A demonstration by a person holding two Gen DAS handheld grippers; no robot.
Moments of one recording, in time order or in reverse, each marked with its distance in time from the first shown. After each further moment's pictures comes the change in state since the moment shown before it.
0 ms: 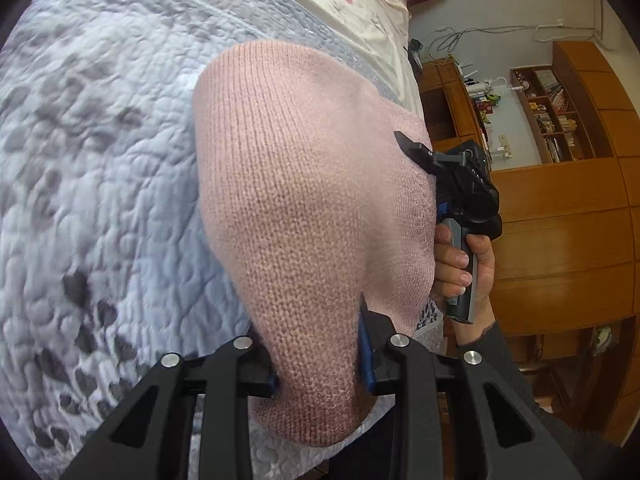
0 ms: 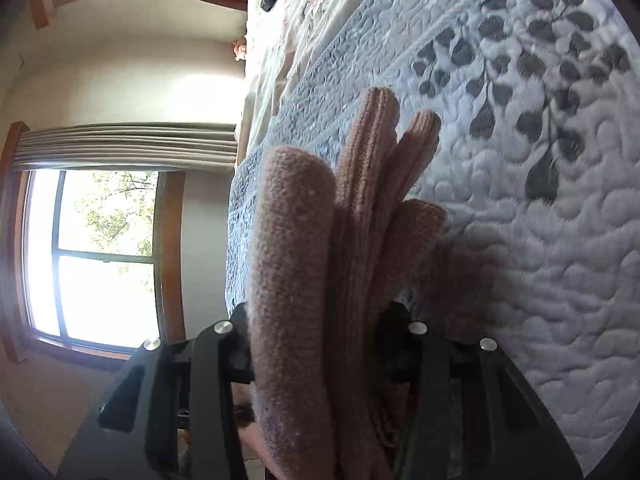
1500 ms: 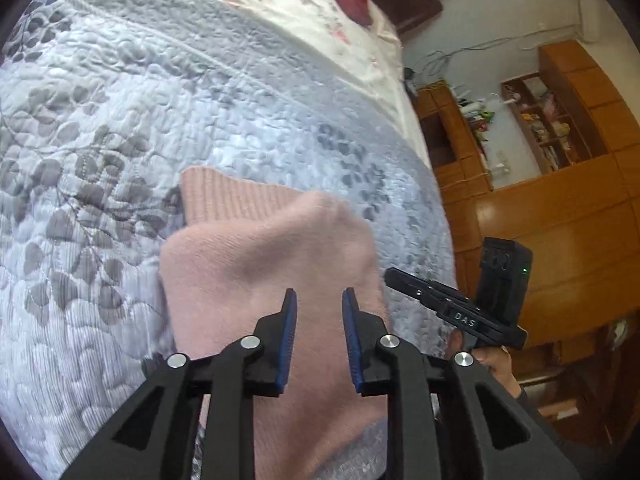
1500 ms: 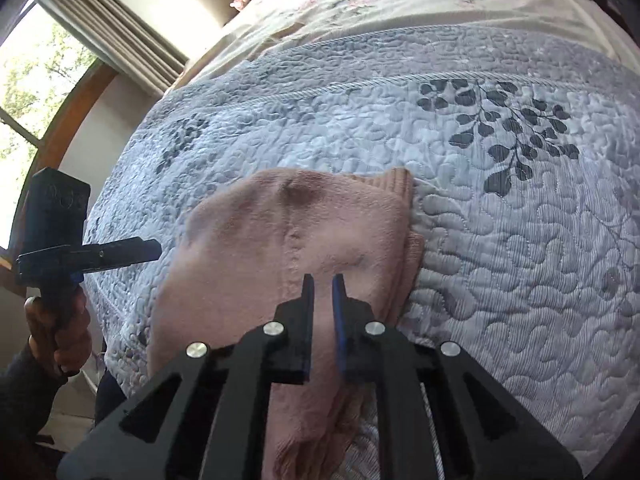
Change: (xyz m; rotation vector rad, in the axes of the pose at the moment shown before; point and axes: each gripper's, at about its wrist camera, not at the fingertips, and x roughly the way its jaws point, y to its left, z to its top) left arm -0.023 0.008 0.045 0.122 -0.129 -0.002; right arm 0.003 0.067 -0.107 -0.479 -0.044 -0.549
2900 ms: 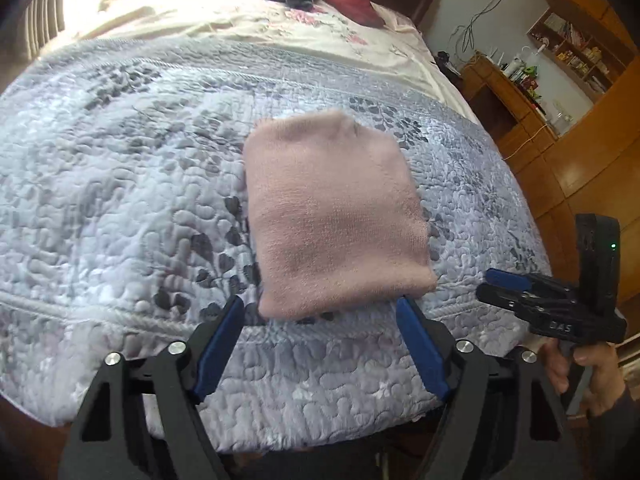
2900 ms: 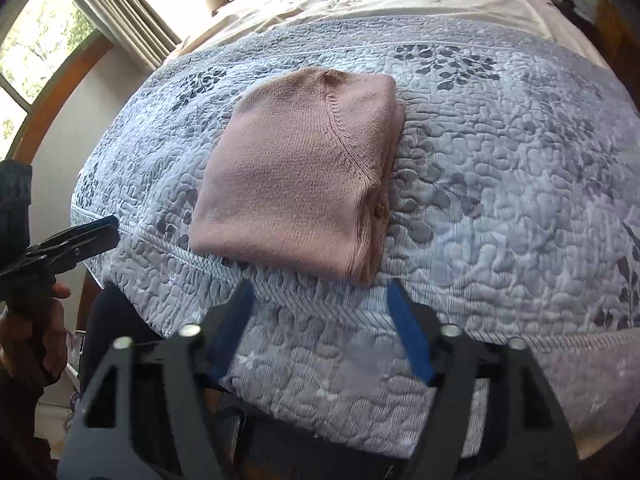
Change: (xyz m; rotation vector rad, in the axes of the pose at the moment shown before) left arm -0.084 -0.084 -0.187 0.196 -0.105 0.521; right arm -0.093 0.085 -0.165 0.025 -0.018 -0.198
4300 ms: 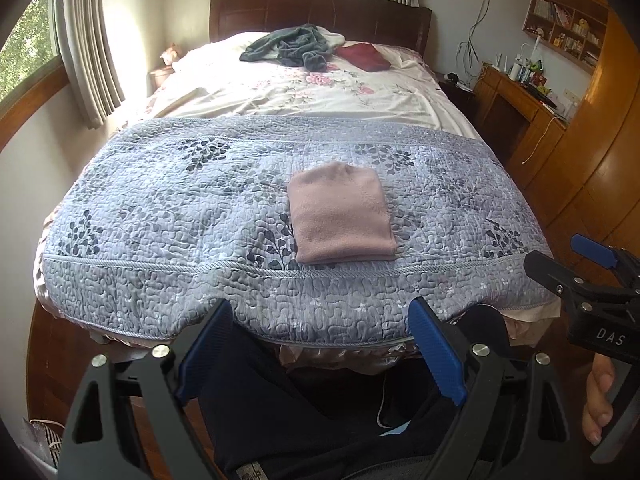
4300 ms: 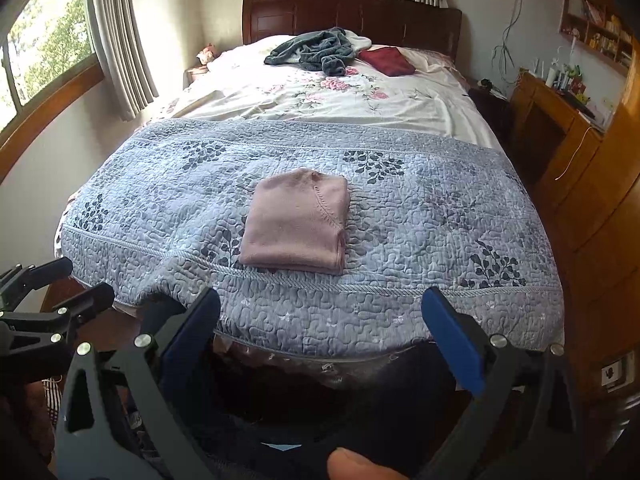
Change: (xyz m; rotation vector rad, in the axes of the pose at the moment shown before) left arm -0.237 -0.105 -0.076 0.065 -0.130 0.213; right arm -0.241 0.146 -0.078 -0.026 -0.263 -0.310
